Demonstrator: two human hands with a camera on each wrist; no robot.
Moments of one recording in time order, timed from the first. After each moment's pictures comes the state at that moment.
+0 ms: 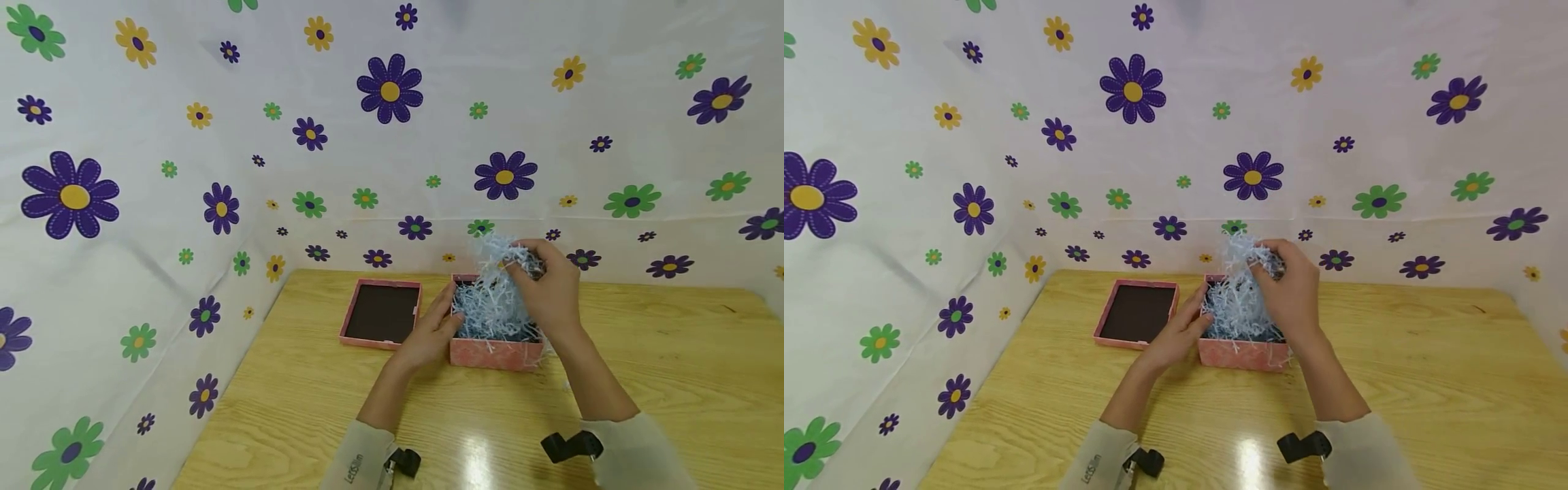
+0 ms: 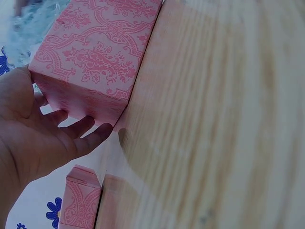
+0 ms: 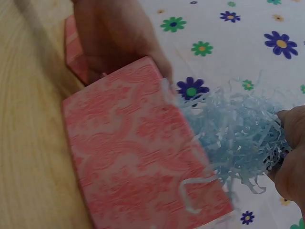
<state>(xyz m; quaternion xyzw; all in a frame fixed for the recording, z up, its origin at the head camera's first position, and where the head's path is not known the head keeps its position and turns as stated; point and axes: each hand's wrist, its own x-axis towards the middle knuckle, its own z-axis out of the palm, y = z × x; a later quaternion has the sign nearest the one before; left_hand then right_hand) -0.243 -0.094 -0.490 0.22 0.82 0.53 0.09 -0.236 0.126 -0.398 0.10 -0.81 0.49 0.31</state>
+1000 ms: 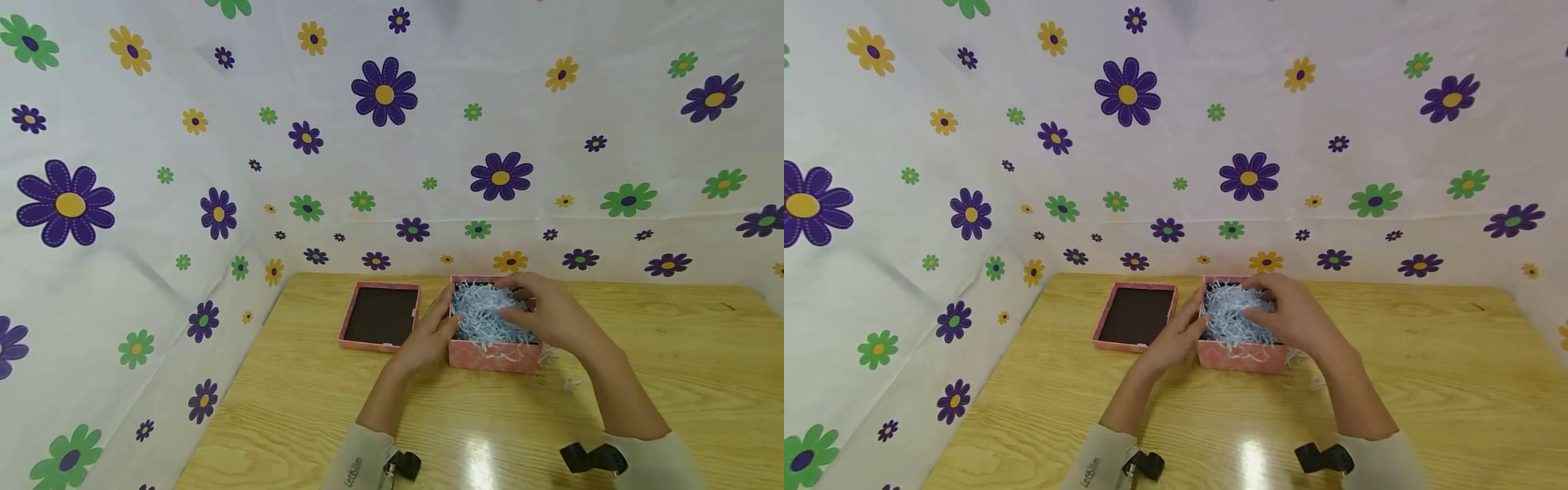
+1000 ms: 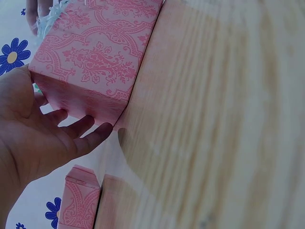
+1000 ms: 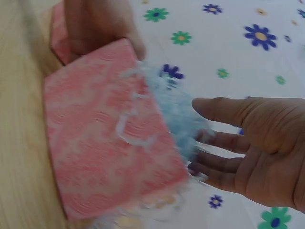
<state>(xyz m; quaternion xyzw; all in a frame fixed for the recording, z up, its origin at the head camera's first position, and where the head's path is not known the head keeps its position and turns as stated) -0.239 -0.094 -0.485 0.22 0.80 0.54 0.10 -0.216 0.158 -0.401 0.19 -0.90 0.39 0.00</state>
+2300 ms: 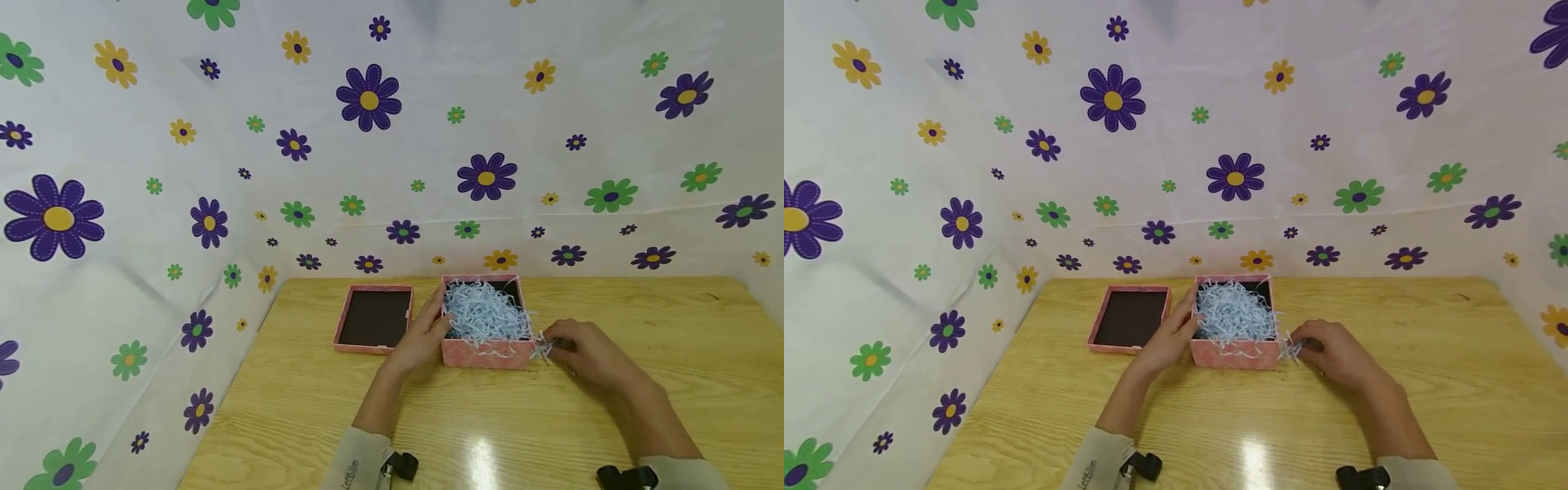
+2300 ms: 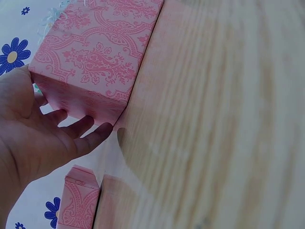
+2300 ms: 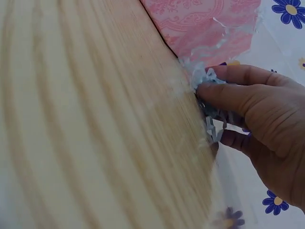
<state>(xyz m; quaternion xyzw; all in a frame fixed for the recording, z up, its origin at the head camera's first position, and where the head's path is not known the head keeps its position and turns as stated) -0.245 -0.089 -0.492 0.22 0.80 0.55 0.09 -0.206 0.249 -0.510 0.26 -0.90 0.35 0.04</state>
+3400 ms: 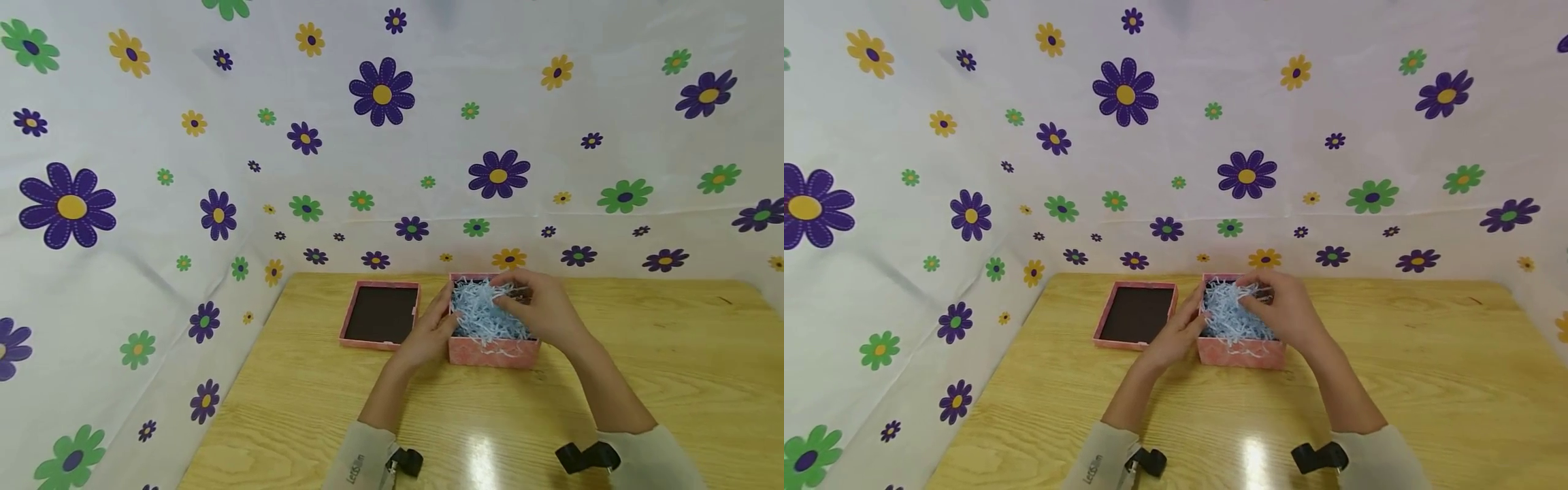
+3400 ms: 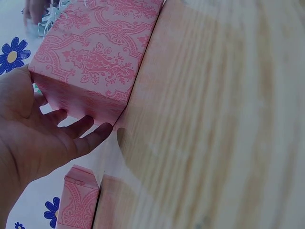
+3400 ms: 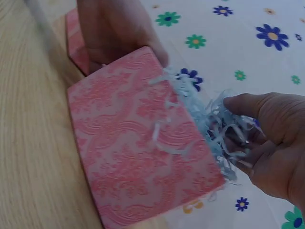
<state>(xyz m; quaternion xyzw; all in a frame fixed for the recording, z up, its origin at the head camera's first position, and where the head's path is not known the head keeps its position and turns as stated) -0.244 -0.091 -0.491 0.23 0.80 0.54 0.09 -0.219 0.147 -0.415 0.17 -0.88 0.44 0.08</state>
